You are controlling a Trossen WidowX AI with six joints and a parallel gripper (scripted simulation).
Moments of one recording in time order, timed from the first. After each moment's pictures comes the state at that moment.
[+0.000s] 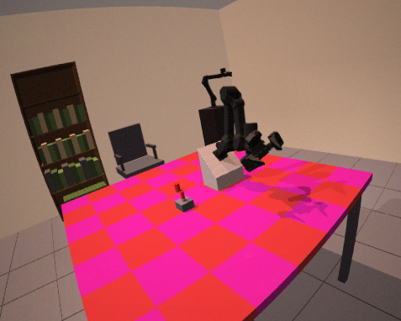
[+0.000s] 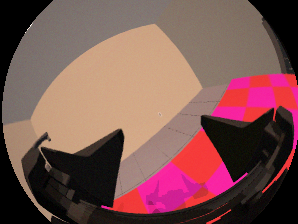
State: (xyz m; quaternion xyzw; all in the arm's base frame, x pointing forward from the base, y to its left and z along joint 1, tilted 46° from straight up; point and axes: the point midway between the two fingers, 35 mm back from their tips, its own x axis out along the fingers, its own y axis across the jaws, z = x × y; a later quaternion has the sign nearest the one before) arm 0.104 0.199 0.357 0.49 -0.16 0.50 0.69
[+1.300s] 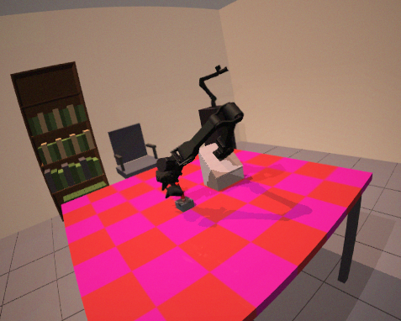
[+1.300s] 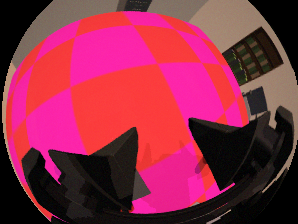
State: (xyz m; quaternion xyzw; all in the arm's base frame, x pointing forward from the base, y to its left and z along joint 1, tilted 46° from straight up) arm 0.354 0.001 -0.018 0.26 0.52 -0.02 0.81
